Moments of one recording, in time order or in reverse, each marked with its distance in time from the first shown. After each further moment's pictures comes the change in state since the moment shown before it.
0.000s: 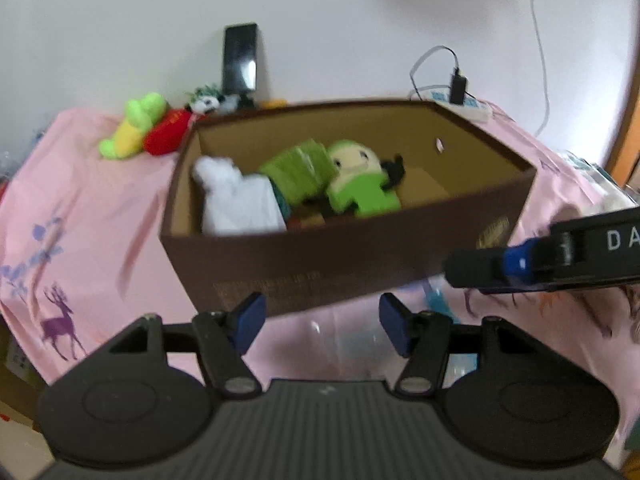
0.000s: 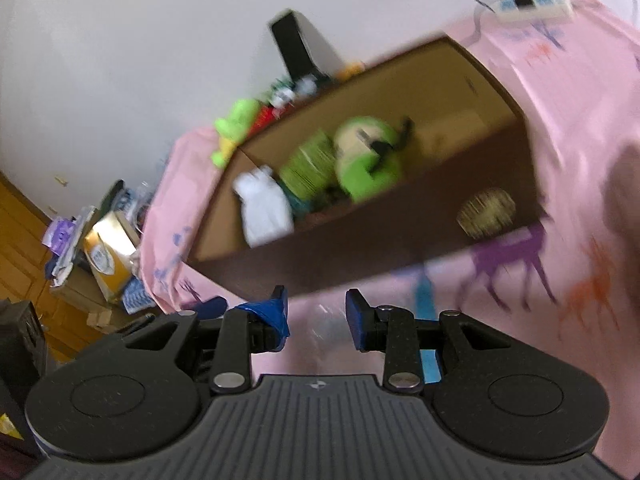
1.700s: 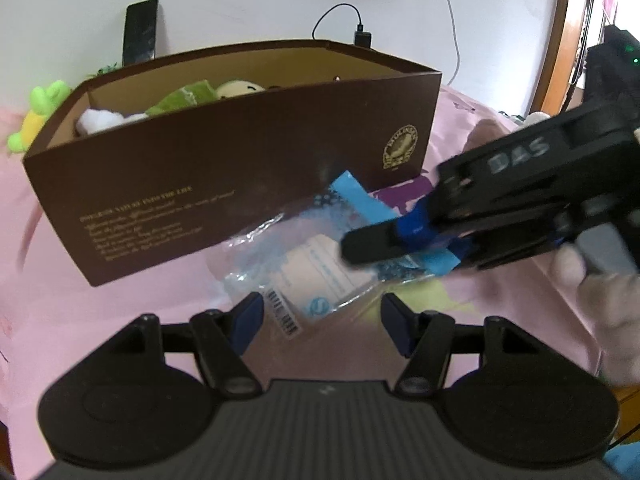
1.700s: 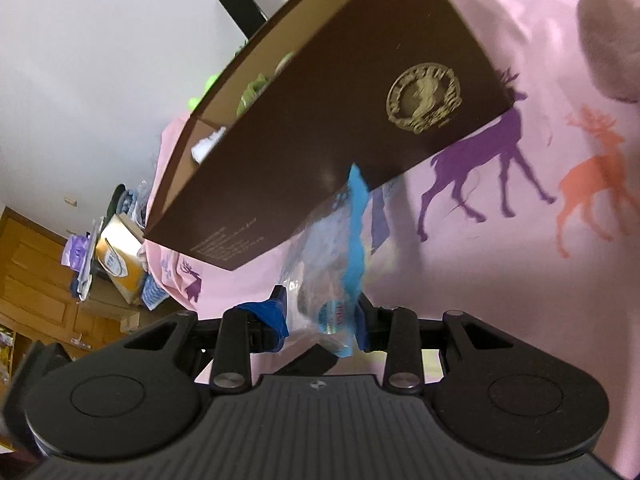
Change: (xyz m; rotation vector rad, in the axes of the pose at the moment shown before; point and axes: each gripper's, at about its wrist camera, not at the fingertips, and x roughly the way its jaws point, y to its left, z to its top) left arm 0.032 -0.037 -0.050 0.124 0.023 -0.222; right arm 0.020 -0.059 -0.032 0.170 0.092 0.095
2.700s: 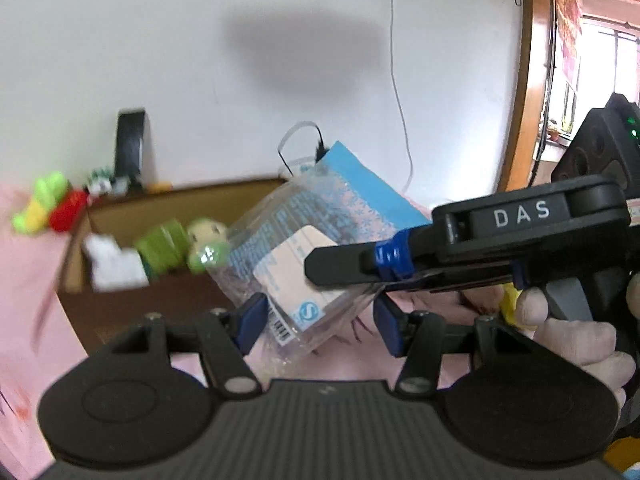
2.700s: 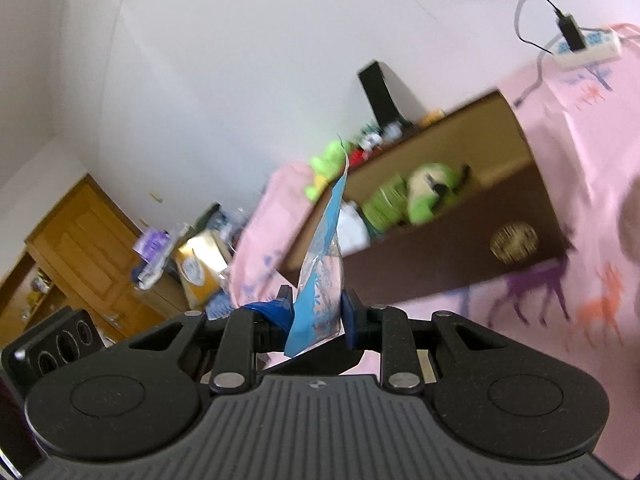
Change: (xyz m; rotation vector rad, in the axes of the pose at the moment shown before) left arm -0.092 -0.050 0.043 0.018 -0.297 -0.038; right arm -0.086 0.050 0.009 -0.280 -0.214 0.228
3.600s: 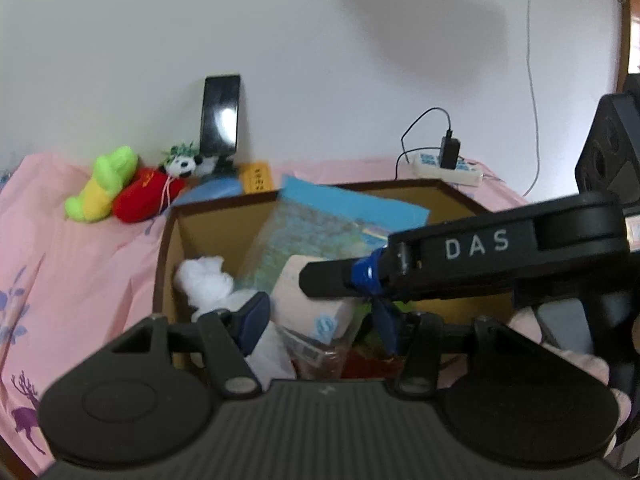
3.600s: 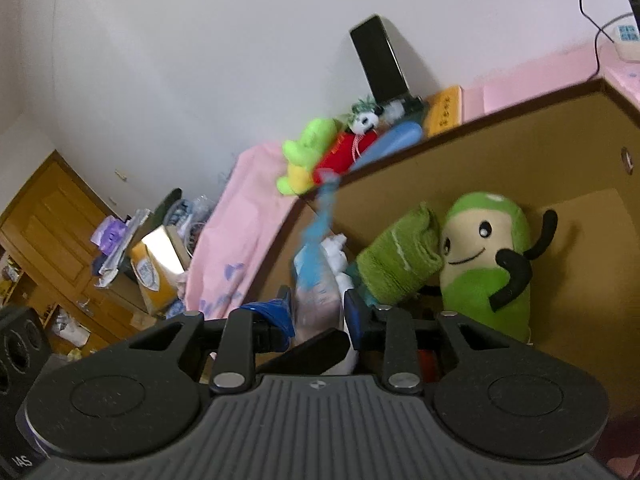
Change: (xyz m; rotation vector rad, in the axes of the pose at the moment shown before) left arm 0.096 0.139 0.037 -0.098 0.107 0.202; right arm 0.175 -0.021 0.064 -0.012 0.125 -0.069
